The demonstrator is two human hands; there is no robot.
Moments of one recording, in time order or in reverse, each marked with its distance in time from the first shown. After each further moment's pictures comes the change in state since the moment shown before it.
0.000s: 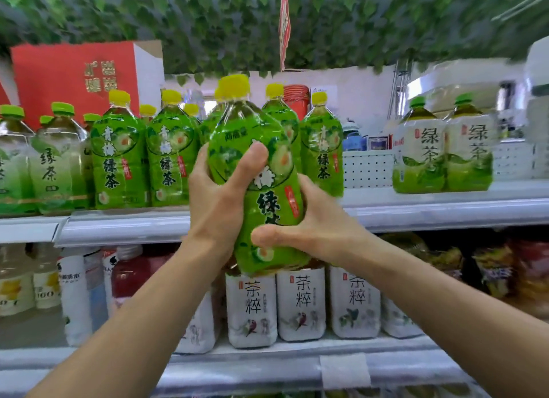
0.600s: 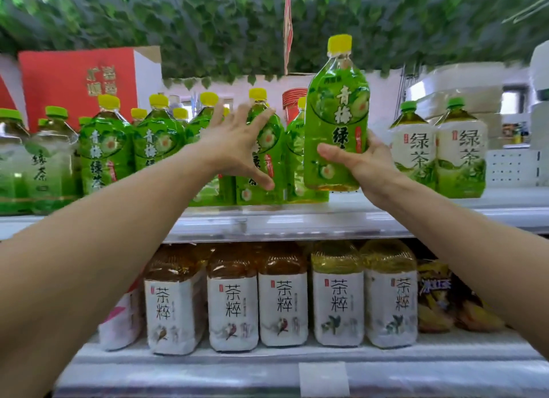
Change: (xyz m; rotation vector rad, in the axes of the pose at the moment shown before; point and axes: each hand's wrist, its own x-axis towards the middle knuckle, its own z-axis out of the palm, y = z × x) left_hand 0.127 -0.006 0.041 1.700 -0.607 0.313; right_hand 0.059 0.041 -0.121 0.286 0.427 0.062
